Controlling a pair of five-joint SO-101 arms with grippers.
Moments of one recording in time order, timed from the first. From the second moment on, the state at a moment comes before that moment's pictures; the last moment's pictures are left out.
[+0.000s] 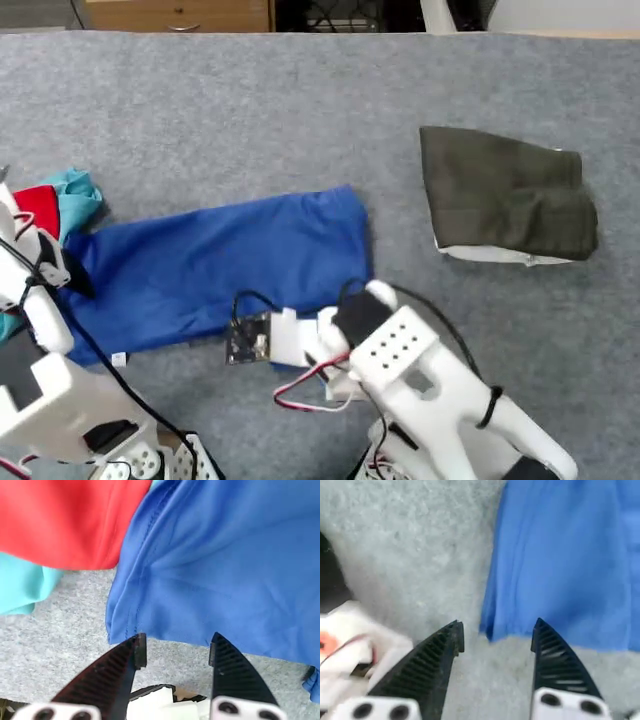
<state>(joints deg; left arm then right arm) -42.4 1.5 9.6 95.8 -11.7 -41.7 -41.9 60.6 82.2 48.5</state>
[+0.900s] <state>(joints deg) -42.4 -5.3 11.0 95.8 -8.6 -42.0 -28.4 74.2 52.0 47.0</state>
